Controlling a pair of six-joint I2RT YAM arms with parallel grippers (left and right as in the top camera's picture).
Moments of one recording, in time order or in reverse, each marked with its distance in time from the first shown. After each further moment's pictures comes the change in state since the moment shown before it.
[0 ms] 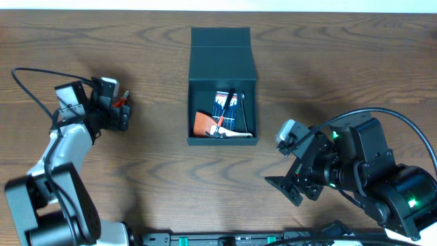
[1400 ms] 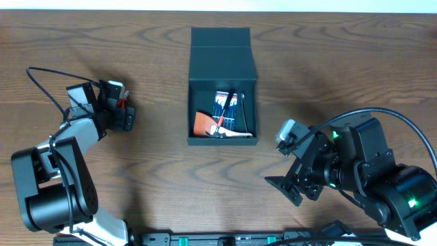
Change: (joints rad) left arm -0.024 0.153 0.000 0.137 -0.063 -0.008; right arm 0.000 0.000 0.000 0.000 0.000 0.000
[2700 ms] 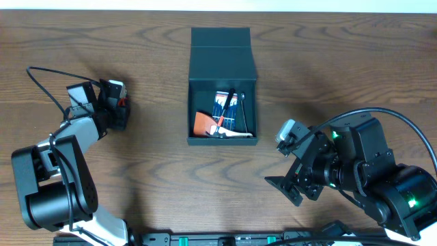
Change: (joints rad) left arm 0.000 0.011 0.009 -0.002 0.018 -0.008; right arm 0.000 0.000 0.000 0.000 0.000 0.000
